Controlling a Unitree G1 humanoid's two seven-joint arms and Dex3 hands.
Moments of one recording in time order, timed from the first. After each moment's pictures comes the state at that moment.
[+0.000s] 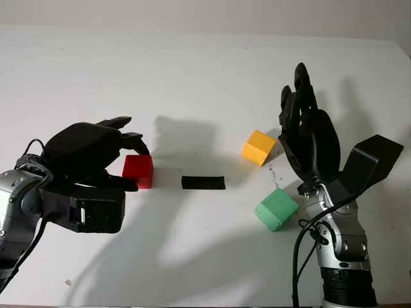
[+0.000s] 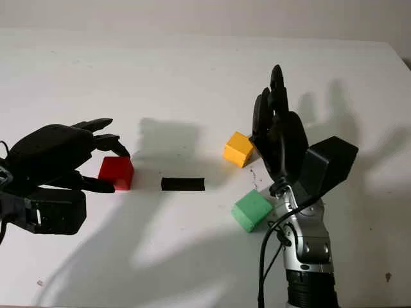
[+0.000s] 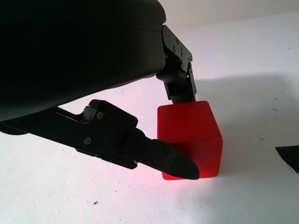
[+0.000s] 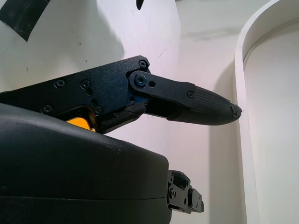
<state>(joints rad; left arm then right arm) -0.23 0.84 -0.03 -0.27 0.63 -0.04 -0.47 -0.29 -0.11 -0.09 -0.11 0.19 0.14 0.14</state>
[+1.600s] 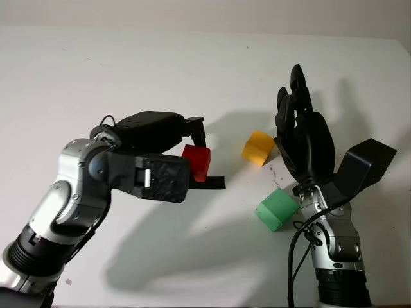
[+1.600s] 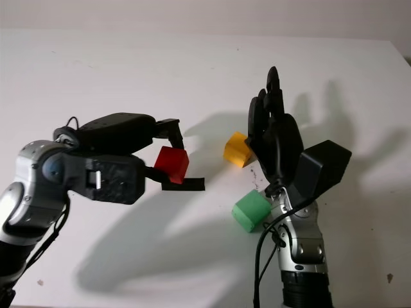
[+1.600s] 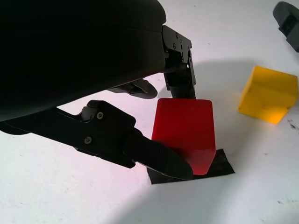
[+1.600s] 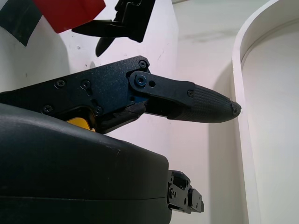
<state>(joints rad) -0.58 0.55 -0.36 -0.33 0.67 0.36 -0.79 -0.28 -0.08 -0.08 -0.08 0.17 0.09 0.14</state>
